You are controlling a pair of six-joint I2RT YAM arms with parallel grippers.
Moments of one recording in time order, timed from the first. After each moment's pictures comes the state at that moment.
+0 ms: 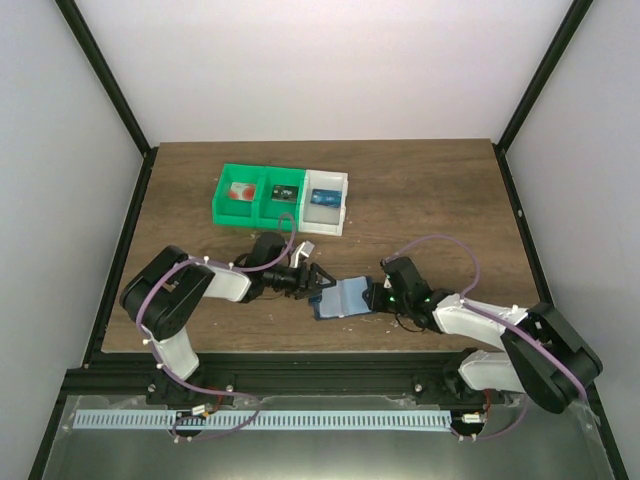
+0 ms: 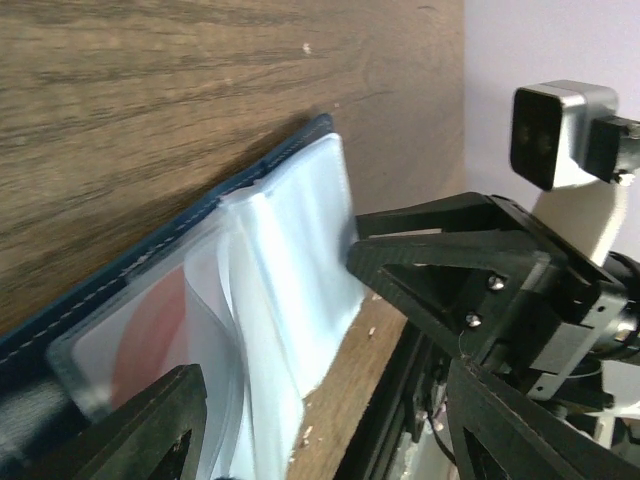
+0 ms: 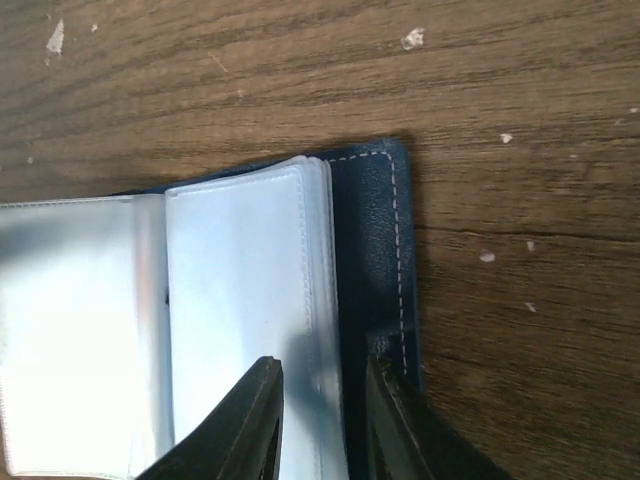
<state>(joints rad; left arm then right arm) -0.60 1.75 0.62 0.46 0.82 -0.89 0.63 1.25 0.37 0.01 -0.12 0.70</state>
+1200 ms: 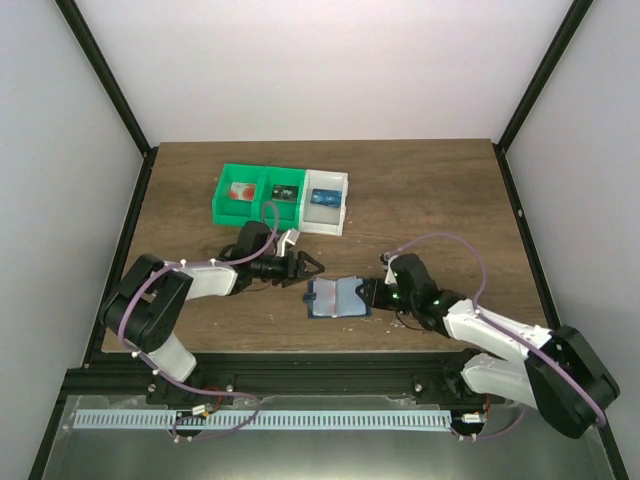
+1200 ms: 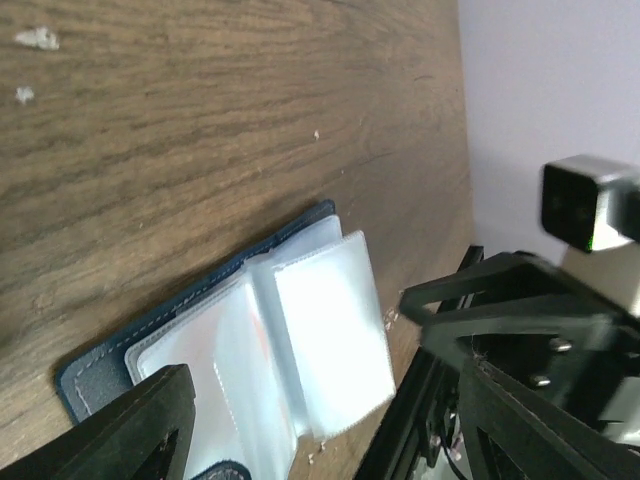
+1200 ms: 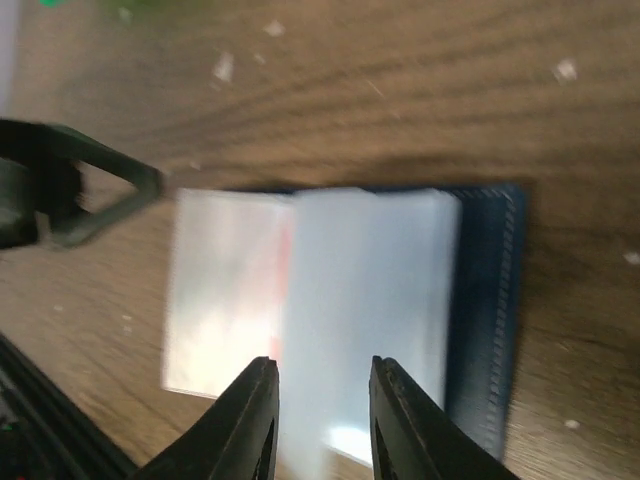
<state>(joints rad) -0.51 1.63 0.65 0.31 0.79 -0.79 0.63 1.13 0.36 0.00 -0.25 0.76</state>
